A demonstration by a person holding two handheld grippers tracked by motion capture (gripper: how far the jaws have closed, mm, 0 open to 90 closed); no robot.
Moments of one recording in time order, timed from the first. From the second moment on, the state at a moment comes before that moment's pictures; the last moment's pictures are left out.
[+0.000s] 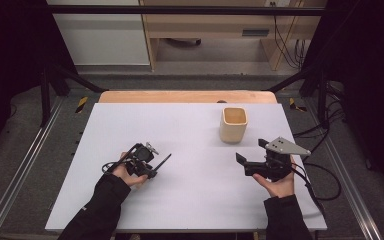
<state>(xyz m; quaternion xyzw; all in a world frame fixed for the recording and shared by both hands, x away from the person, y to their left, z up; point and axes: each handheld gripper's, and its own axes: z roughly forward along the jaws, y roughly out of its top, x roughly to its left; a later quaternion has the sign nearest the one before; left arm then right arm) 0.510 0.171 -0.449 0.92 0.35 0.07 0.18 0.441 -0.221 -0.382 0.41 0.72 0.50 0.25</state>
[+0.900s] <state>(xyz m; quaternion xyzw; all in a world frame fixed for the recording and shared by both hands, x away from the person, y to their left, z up) 0.511 0.168 -0.448 0.92 0.35 0.06 0.16 0.442 -0.220 -0.383 0.41 0.72 0.50 0.25</state>
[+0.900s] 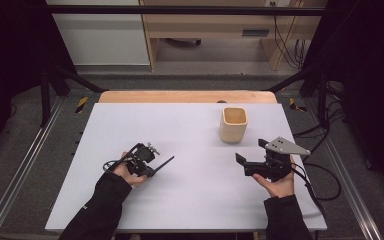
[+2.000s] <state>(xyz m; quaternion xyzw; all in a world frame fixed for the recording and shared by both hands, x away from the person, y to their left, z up) 0.497 0.171 -0.412 0.92 0.31 0.09 0.23 0.442 -0.220 -0.382 0.41 0.72 0.50 0.25</state>
